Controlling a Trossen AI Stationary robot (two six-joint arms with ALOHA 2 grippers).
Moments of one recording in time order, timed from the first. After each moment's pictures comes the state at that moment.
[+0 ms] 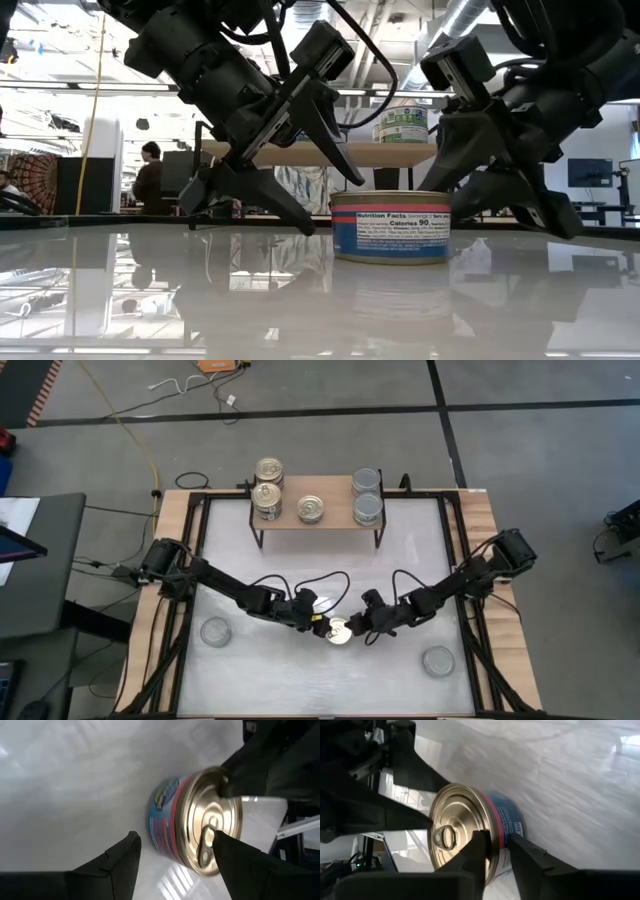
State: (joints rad) left arm -0.28 1.85 1.02 0.14 -0.15 -1.37; right arm 0.40 1.67 0.63 0.34 0.29 1.52
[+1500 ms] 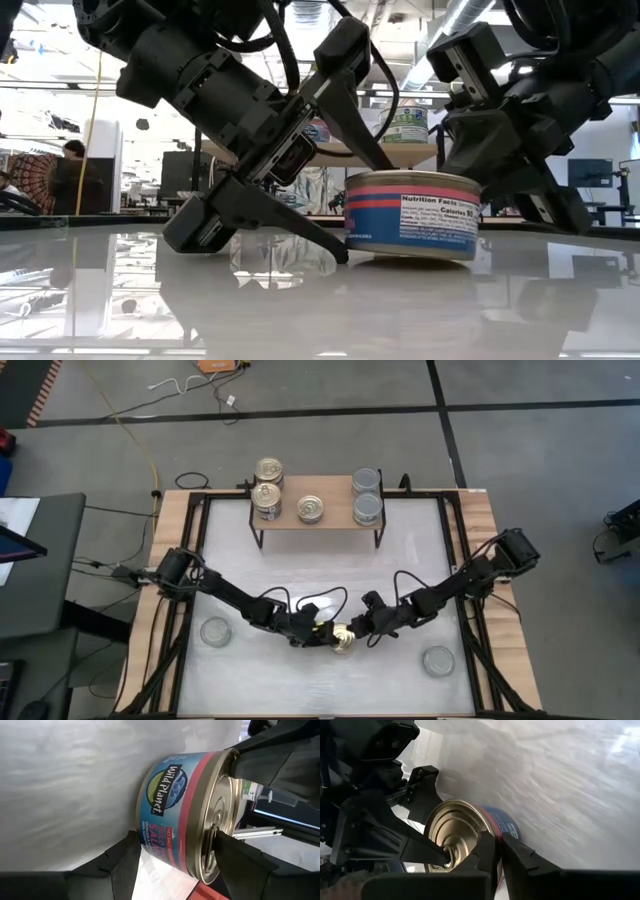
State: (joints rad) left arm -0.34 1.98 1.02 0.42 -0.10 -1.74; right arm 0.41 1.67 0.64 0.28 0.25 1.53
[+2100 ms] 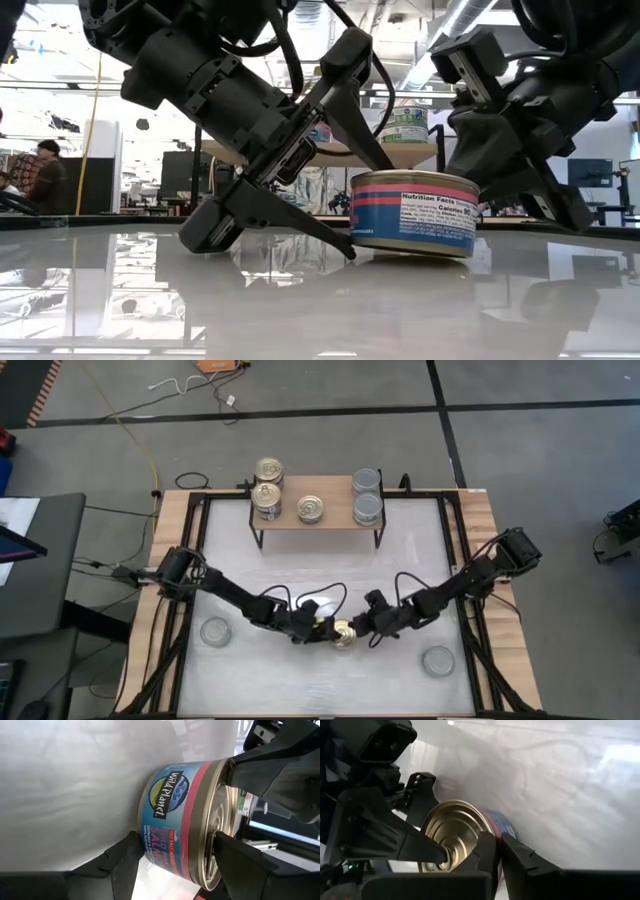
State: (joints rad) left arm -0.31 1.99 1.02 0.44 -0.17 -1.74; right arm 0.43 1.67 0.64 0.27 0.33 1.53
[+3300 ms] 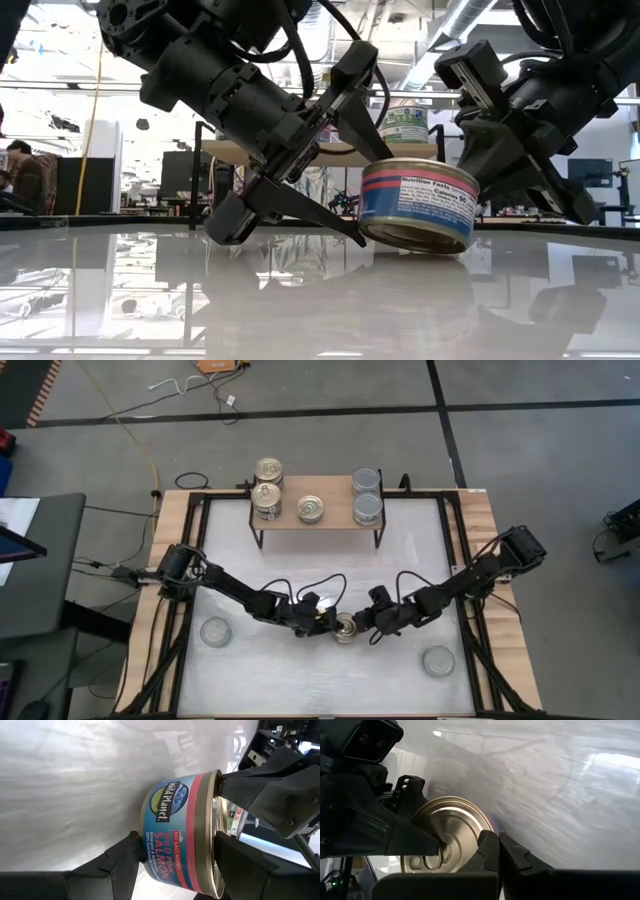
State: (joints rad) left arm -0.26 1.98 1.02 0.44 -0.19 -1.76; right arm 0.44 1.61 0.64 0.16 0.37 1.56
